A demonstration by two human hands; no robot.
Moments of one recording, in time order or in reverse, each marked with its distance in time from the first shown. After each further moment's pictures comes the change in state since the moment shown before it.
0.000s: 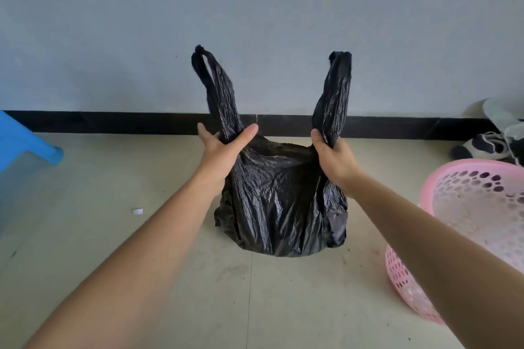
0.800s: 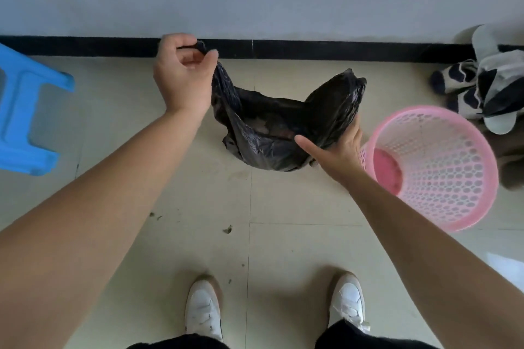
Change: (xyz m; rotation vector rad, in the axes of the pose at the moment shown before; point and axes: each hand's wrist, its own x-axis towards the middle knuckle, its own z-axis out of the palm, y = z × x) left_hand -0.083 0.157 -0.037 0.202 0.408 0.244; right_hand -0.136 -0.059 -0.058 -0.296 -0.018 0.348
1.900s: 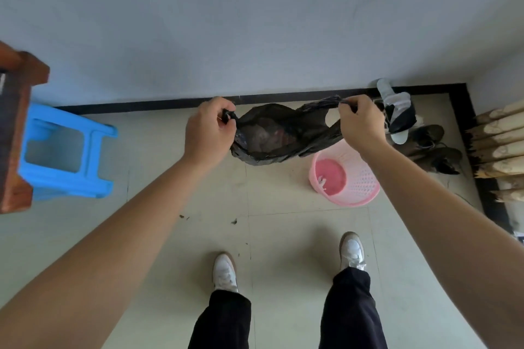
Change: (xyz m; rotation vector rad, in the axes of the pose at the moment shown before) left_hand -0.051 0.303 -0.100 0.410 -0.489 0.248; right_hand -0.127 -0.253 -0.284 -0.076 0.252 0.029
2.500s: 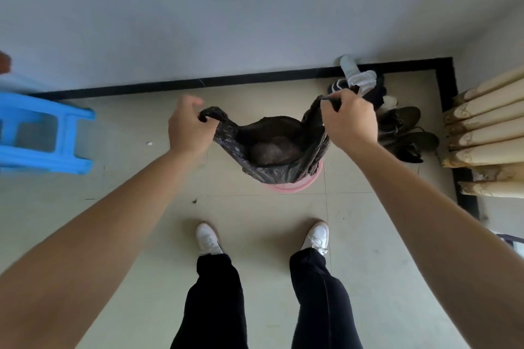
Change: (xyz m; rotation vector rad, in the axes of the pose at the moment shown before) left_hand -0.028 0.187 0.208 0.112 0.049 -0.447; right_hand 0.098 0.190 -0.176 -0.087 -0.105 -0.108
